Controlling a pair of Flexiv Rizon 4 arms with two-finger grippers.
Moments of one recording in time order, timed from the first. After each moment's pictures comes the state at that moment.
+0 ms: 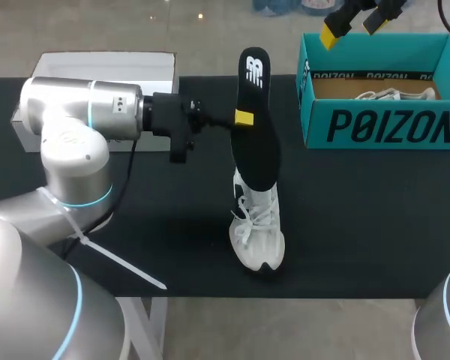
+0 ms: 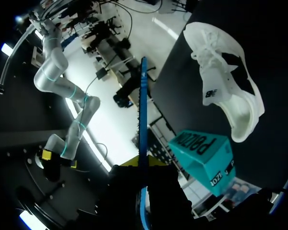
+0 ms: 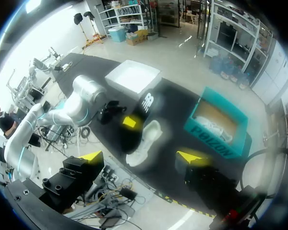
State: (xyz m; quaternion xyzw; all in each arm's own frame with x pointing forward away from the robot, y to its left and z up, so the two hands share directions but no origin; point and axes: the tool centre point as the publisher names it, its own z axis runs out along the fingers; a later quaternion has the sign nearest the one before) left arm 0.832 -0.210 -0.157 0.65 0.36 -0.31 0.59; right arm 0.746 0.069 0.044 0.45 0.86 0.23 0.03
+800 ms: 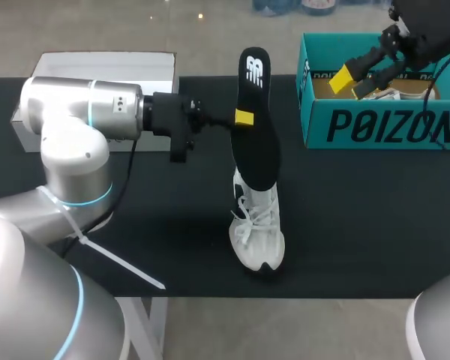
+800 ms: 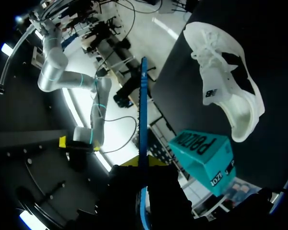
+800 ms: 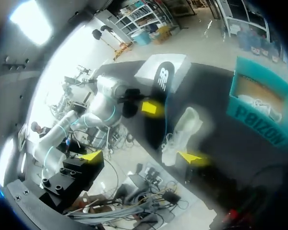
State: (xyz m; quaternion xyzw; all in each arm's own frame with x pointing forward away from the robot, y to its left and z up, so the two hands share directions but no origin) left arm 0.833 -0.210 -0.157 0.65 0.36 -0.31 0.59; right arm 0.734 0.060 -0.043 0.44 0.80 0.35 -0.19
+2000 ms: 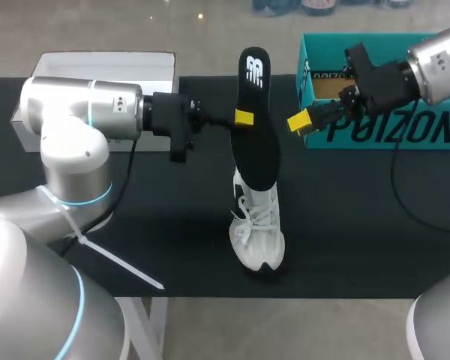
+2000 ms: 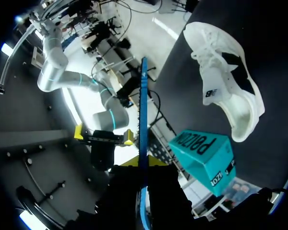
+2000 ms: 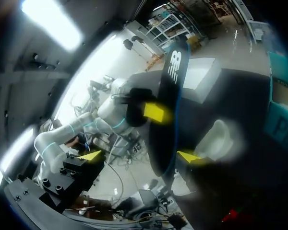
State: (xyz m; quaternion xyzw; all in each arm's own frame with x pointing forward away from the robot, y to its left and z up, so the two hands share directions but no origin) left arm 0.833 -0.210 -0.157 0.65 0.36 -0.31 0.59; right arm 0.758 0.123 -0.132 0.35 0.77 0.47 -0.25
